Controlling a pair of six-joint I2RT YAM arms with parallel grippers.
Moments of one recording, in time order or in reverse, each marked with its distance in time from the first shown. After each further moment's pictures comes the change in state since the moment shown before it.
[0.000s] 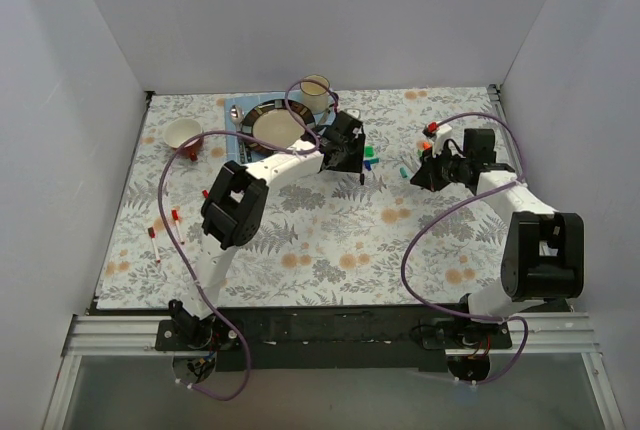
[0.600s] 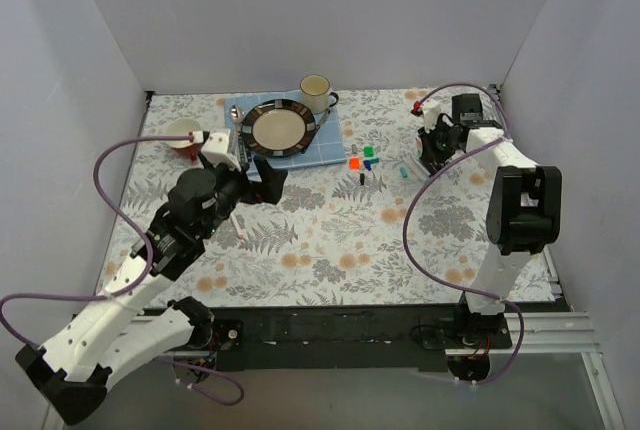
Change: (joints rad) left arm 0.056 -1.389 -0.868 0.161 -0.061 0.135; right arm 0.022 0.314 0.407 -0.237 0.288 -0.228
